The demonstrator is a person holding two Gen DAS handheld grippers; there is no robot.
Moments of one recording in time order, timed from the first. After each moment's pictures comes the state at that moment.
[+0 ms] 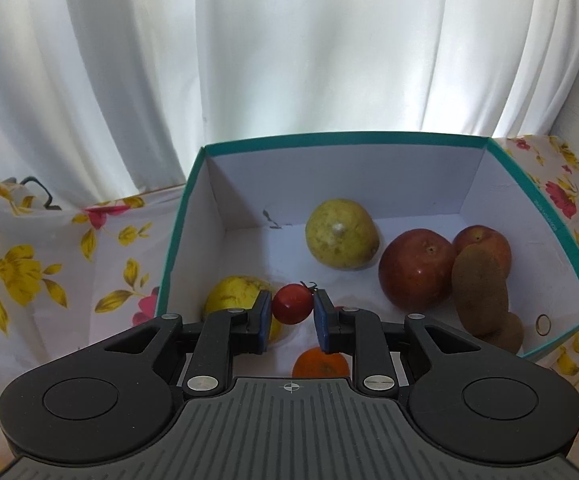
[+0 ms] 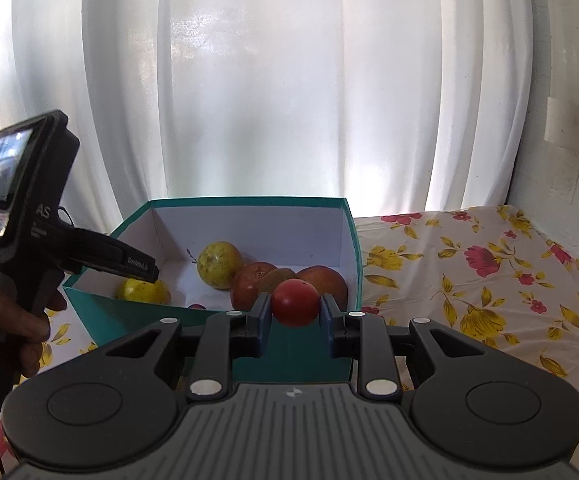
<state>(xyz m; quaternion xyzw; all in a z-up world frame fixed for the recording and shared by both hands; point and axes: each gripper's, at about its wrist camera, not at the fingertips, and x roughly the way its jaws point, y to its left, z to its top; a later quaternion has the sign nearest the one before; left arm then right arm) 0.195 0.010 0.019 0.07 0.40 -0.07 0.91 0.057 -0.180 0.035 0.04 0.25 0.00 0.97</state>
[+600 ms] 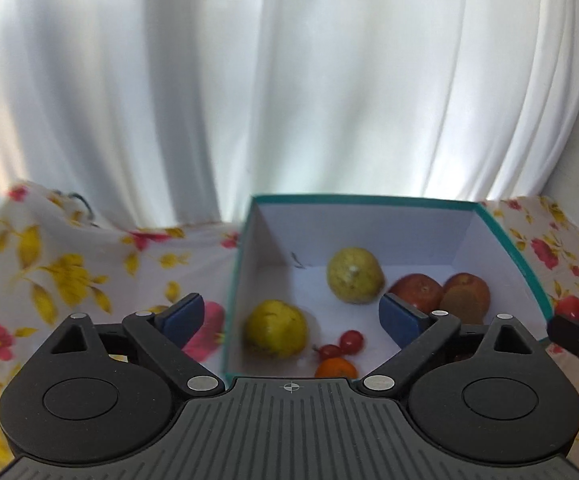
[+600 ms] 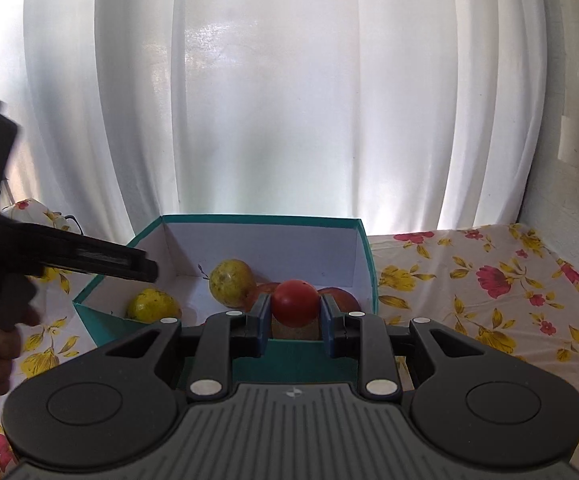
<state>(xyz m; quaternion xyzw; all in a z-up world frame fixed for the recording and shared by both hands) 0.138 0.045 0.073 0.04 0.32 -0.05 0.95 0.067 -0.172 0.043 0.02 0.24 0.03 0.97</state>
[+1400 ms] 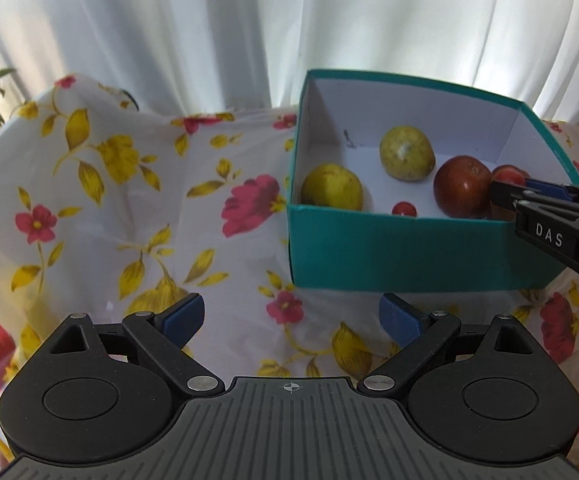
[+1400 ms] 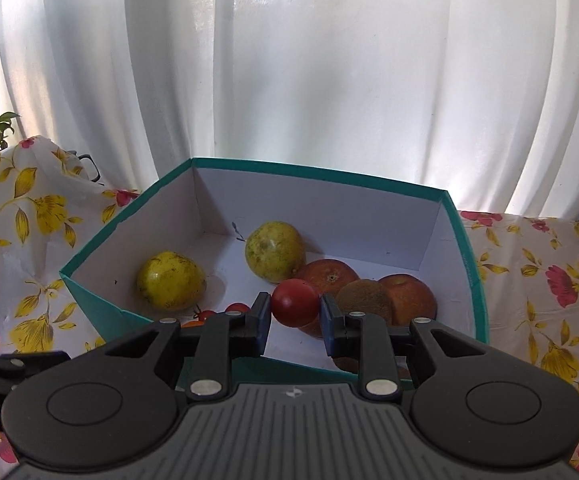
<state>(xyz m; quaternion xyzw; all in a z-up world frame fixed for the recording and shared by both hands) 0.113 0.069 0.033 0.04 0.46 0.01 0.89 0.146 -0.132 0.012 -0.02 0.32 0.09 0.94</state>
